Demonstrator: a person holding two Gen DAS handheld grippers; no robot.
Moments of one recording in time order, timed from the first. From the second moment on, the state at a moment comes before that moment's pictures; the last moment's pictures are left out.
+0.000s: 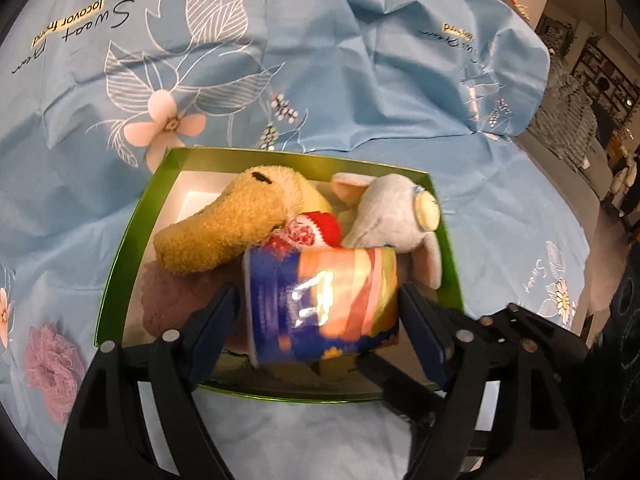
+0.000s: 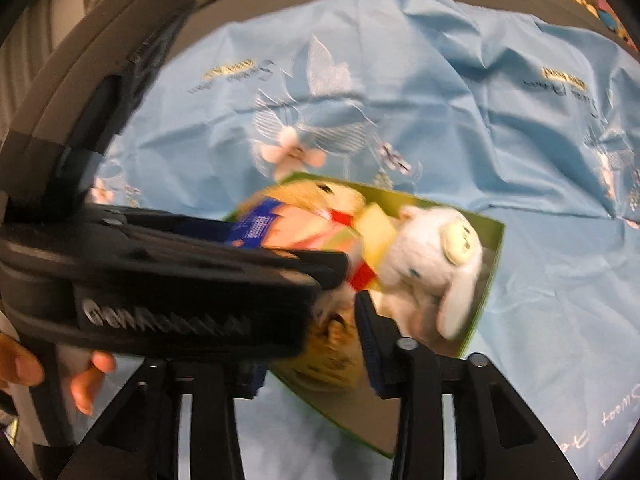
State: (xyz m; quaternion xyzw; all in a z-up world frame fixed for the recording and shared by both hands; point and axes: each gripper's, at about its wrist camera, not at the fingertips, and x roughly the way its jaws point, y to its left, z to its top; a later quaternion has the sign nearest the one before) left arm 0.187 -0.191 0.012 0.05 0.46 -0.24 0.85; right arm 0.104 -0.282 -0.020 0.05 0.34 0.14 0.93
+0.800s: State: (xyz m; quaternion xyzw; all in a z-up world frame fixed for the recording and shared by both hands) left arm 0.113 -0.088 0.013 0.04 0.45 -0.18 0.87; right arm 0.038 -0.240 -0.017 0.05 0.35 0.19 0.92
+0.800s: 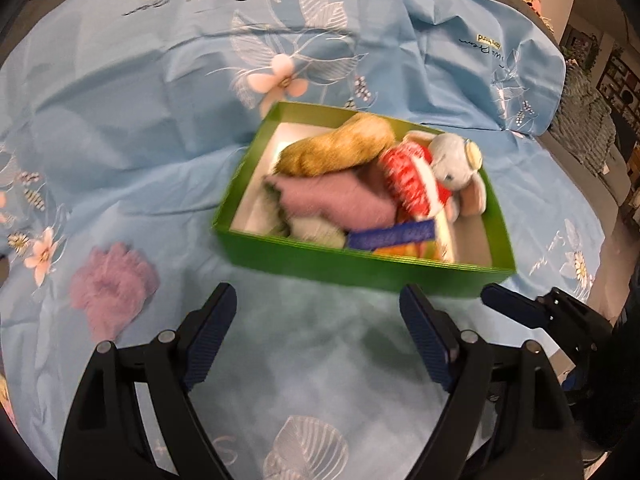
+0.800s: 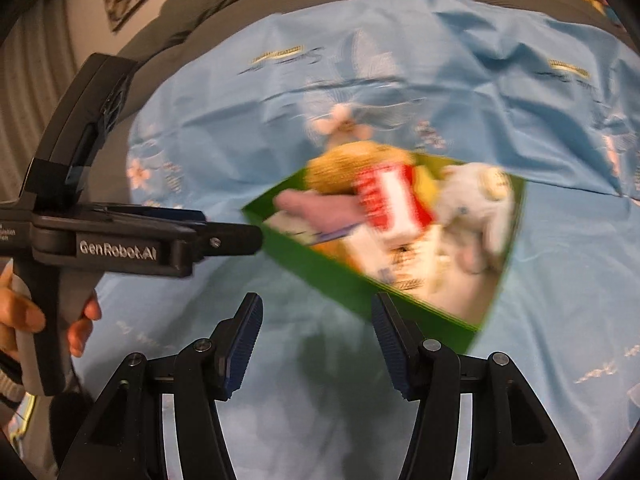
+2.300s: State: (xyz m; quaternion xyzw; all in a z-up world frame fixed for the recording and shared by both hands) left arm 0.115 0.135 -0.046 -0.11 0.48 -0.06 0.87; right arm 0.138 0.003 -0.095 -0.07 0.43 0.34 0.83
